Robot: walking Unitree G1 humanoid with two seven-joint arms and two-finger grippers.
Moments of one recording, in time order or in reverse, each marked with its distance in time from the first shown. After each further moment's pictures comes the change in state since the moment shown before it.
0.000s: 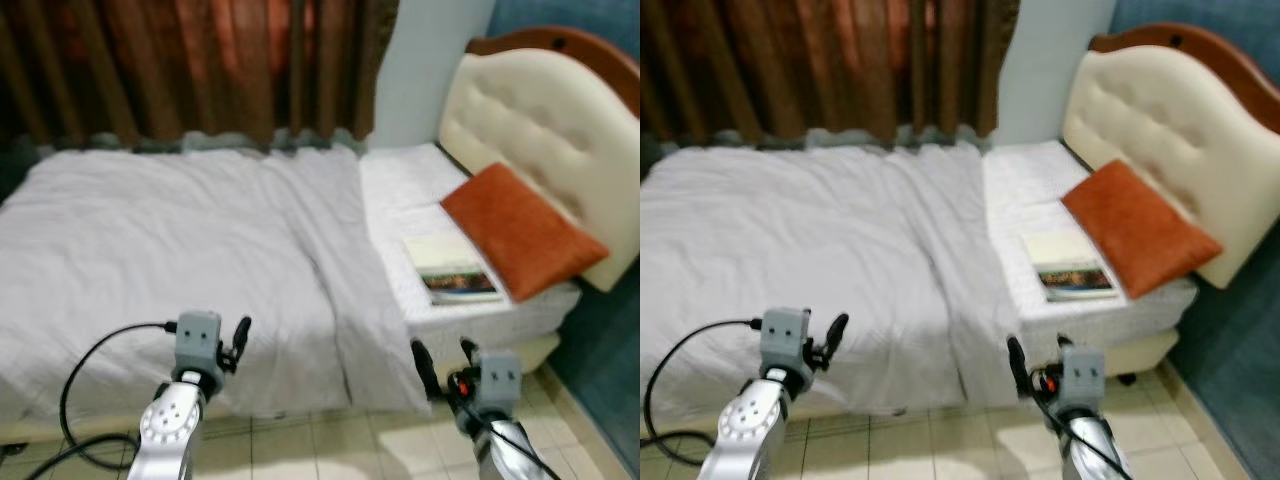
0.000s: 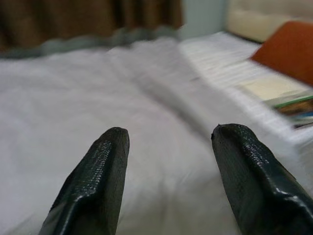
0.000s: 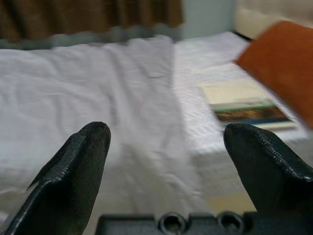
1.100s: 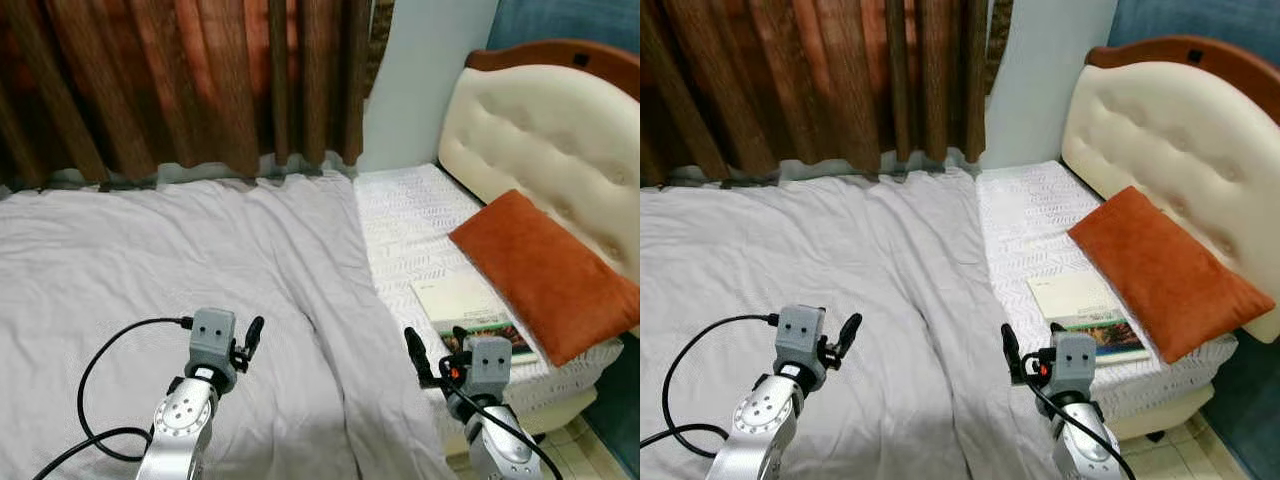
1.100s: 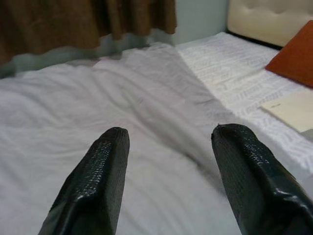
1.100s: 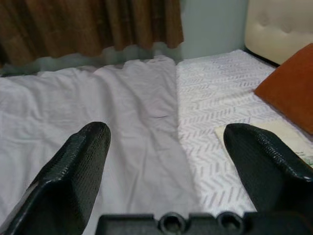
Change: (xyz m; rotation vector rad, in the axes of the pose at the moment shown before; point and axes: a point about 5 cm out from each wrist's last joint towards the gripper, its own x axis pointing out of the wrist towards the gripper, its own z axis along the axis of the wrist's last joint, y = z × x) left arm 0.005 -0.009 -0.004 0.010 0.028 -0.033; right arm 0.022 0.007 0.010 -0.001 -0.031 0.032
